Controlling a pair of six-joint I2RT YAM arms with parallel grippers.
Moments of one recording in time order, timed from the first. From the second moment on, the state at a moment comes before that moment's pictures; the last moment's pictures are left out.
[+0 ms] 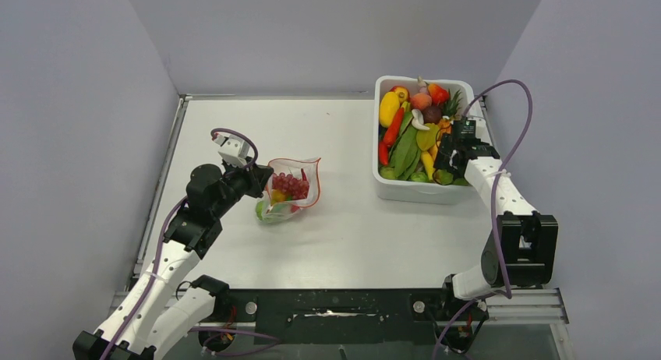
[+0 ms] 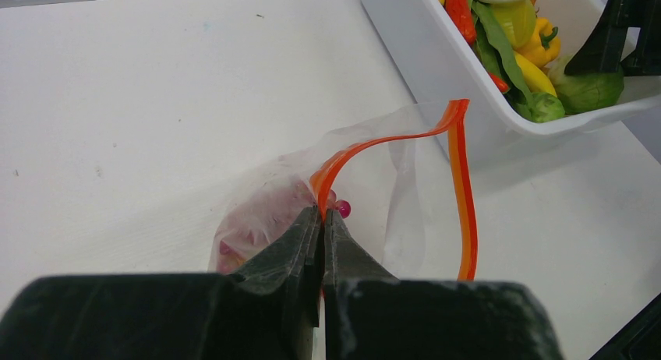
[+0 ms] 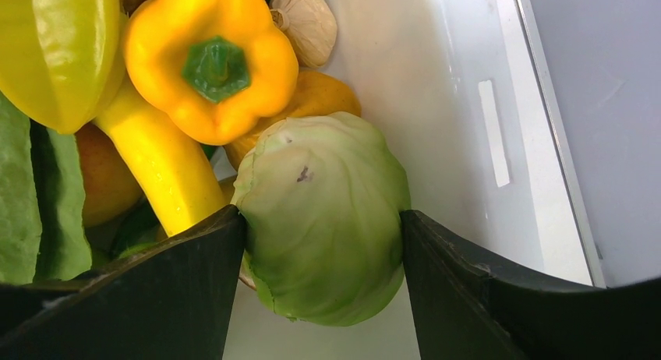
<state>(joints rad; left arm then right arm) -0.38 0.79 0.70 -0.11 0.15 -0.25 -0.01 1.47 1.09 -0.54 0.35 0.22</state>
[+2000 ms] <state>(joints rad) -0.38 0.79 0.68 -0.06 0.18 -0.29 0.77 1.18 1.10 -0.08 -0.04 0.36</state>
